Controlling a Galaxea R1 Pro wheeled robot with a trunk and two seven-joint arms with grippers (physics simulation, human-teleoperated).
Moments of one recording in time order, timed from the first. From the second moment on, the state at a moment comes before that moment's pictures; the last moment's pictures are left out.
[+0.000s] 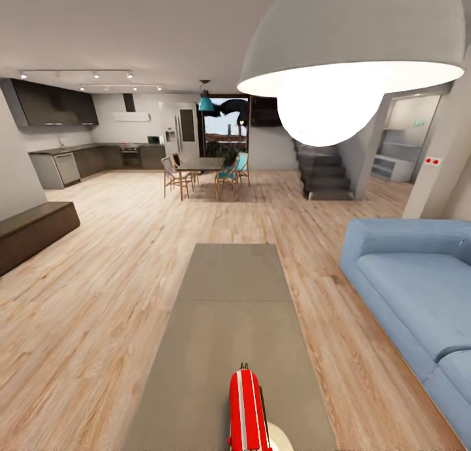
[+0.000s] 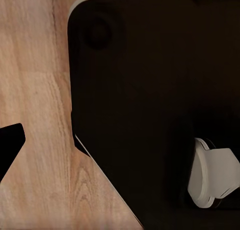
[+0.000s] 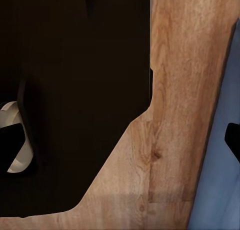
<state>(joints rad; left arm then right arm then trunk) 0.02 -0.04 0.03 -0.08 -0.02 -0.03 0.04 0.10 -0.01 -0.01 -0.08 -0.04 -0.02 0.00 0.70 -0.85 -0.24</state>
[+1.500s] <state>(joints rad) 0.02 -0.04 0.03 -0.08 -0.02 -0.03 0.04 0.10 -0.01 -0.01 -0.08 -0.04 -0.02 0.00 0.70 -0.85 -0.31</state>
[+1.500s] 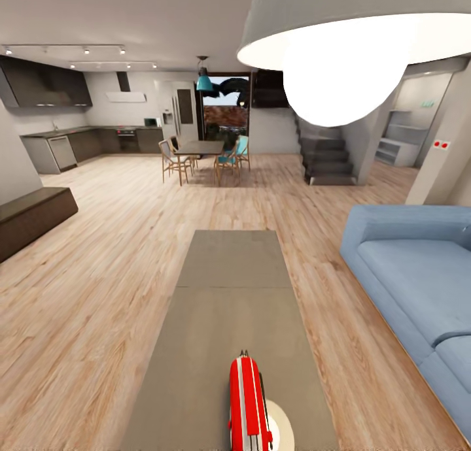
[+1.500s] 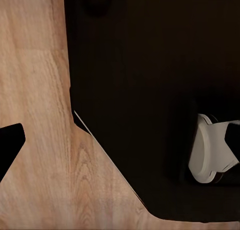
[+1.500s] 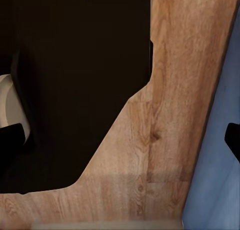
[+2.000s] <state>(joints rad) 0.02 -0.04 0.03 -0.08 -0.02 -0.03 0.04 0.09 -0.01 -0.01 -0.08 -0.04 -0.02 0.00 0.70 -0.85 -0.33</state>
